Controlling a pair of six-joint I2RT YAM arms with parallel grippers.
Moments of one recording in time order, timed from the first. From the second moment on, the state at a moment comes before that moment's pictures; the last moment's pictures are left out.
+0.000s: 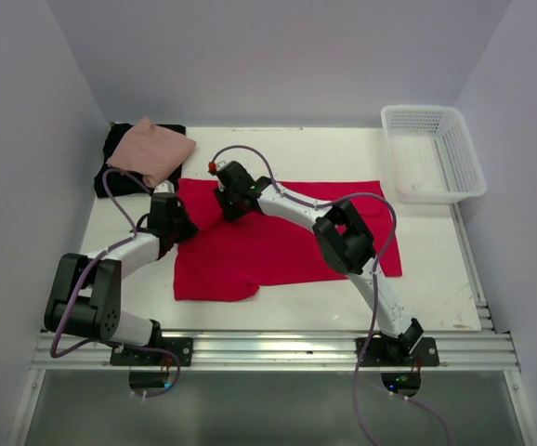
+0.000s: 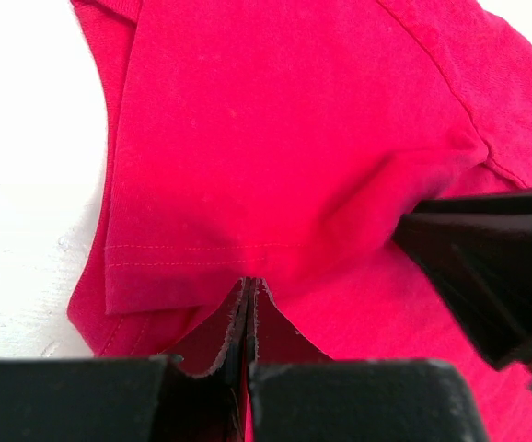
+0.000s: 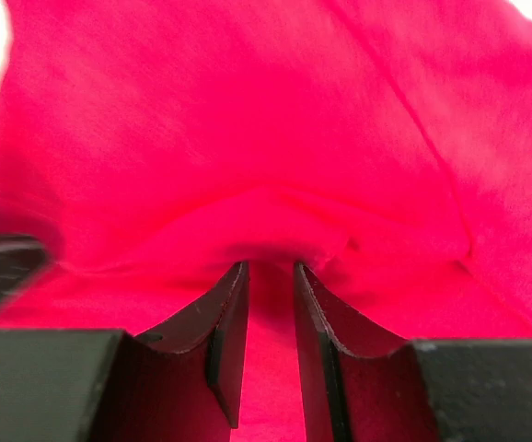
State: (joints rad) left arm -0.15 1.43 0.61 0.04 0.00 -0.64; right arm 0.82 2.40 2.02 -0.48 0.01 0.25
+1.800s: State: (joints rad) left arm -0.15 1.43 0.59 0.05 0.02 -0.64; right arm 0.82 2.27 1.88 -0.39 0.04 0.20
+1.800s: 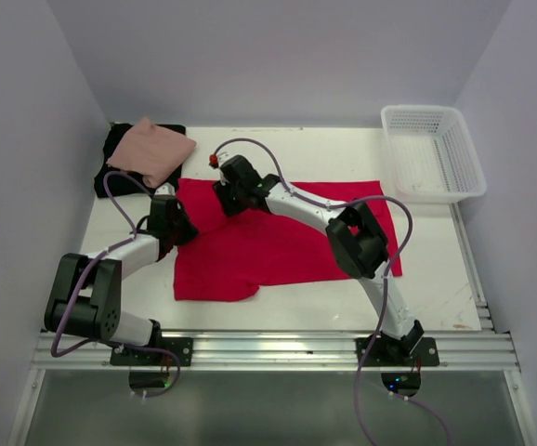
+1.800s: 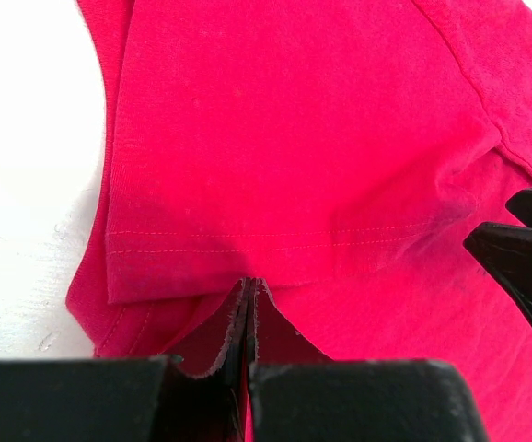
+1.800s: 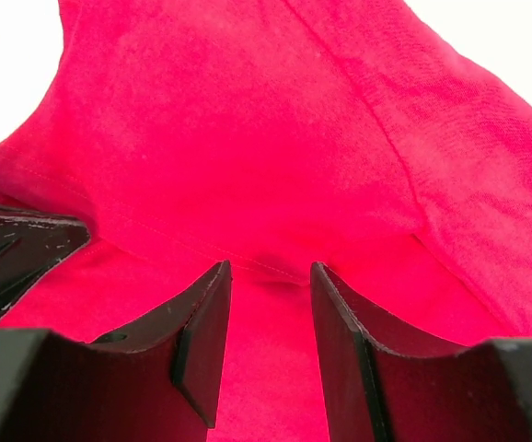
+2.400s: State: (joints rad) left arm -0.14 1.43 0.59 0.05 0.02 -0.64; right arm 0.79 2.27 1.86 -0.40 0.08 0.24
